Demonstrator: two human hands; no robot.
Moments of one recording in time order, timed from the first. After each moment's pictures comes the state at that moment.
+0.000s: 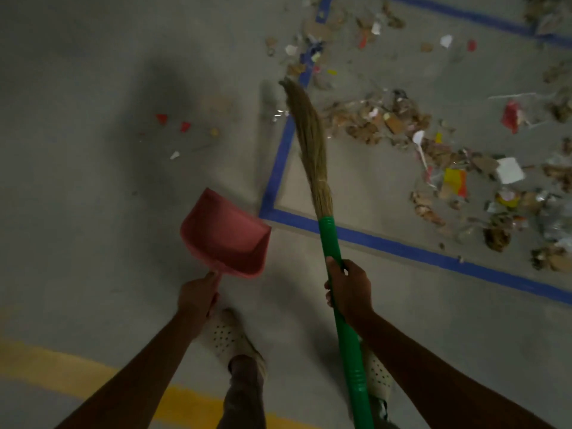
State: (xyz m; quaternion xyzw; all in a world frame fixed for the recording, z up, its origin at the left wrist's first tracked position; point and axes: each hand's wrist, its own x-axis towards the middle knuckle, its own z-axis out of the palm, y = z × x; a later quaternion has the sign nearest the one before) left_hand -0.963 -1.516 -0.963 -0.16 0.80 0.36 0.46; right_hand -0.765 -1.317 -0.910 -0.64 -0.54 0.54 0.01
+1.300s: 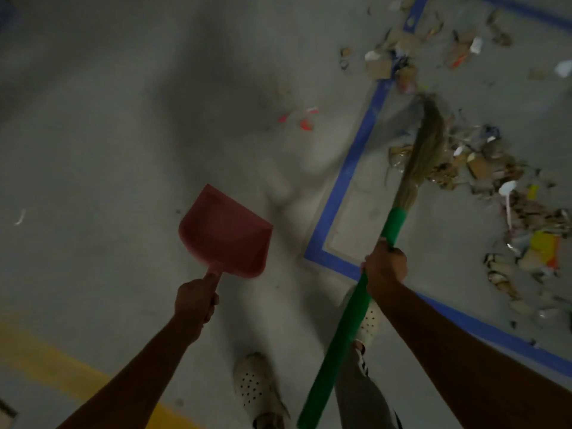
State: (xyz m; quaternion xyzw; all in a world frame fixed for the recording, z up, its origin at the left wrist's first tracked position) left_hand -1.148 -1.492 -0.973 -0.25 0.81 0.35 0.40; right_hand -0.987 -1.201 -1.027 -0.78 -0.46 0.42 0.02
